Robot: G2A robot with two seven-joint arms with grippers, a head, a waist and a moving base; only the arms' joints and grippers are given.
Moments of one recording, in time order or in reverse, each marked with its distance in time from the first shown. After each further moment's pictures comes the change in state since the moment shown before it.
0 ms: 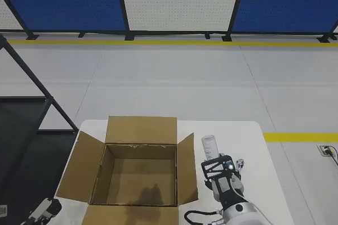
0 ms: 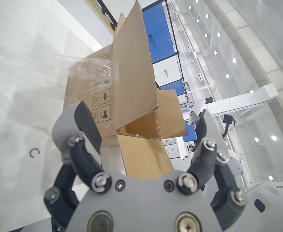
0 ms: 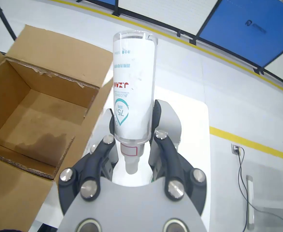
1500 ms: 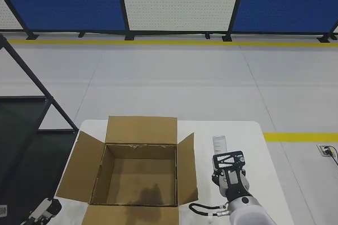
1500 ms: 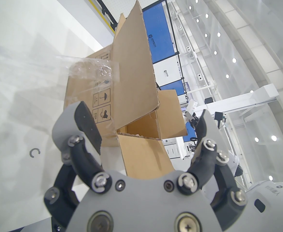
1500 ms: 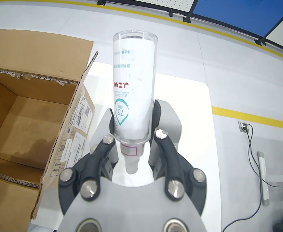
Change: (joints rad) left arm 0.000 0.000 0.000 0.000 0.000 0.000 0.000; right arm 0.011 -0.007 0.070 0.052 0.073 0.098 0.015
